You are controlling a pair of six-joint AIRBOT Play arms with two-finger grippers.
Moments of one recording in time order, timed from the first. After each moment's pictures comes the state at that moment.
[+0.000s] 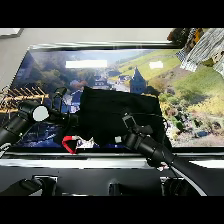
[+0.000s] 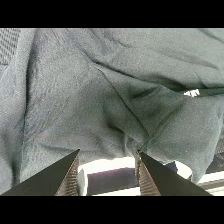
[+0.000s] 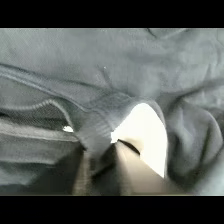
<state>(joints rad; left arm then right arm) -0.41 -1.12 1.00 1.45 -1.15 -1.87 0.89 -1.24 0.85 -2.12 1.14 2.29</state>
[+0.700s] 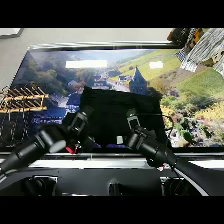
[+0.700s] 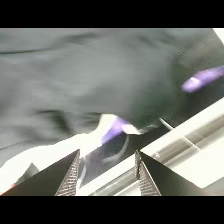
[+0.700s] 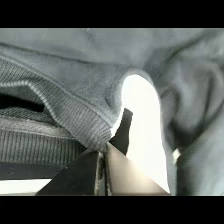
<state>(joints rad) -0.85 -1.03 0.84 1.63 -1.02 -1.83 0.89 -1.21 0.85 -2.03 1.27 2.39</state>
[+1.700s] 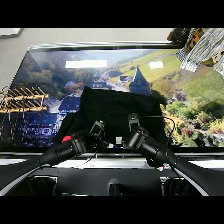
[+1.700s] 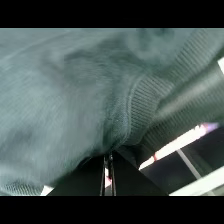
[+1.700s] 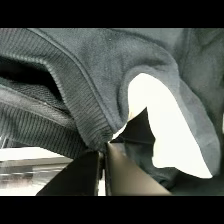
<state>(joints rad) -0.95 -1.30 0.84 1.83 -0.79 -2.16 0.89 -1.21 0.85 -1.85 1.28 2.46</state>
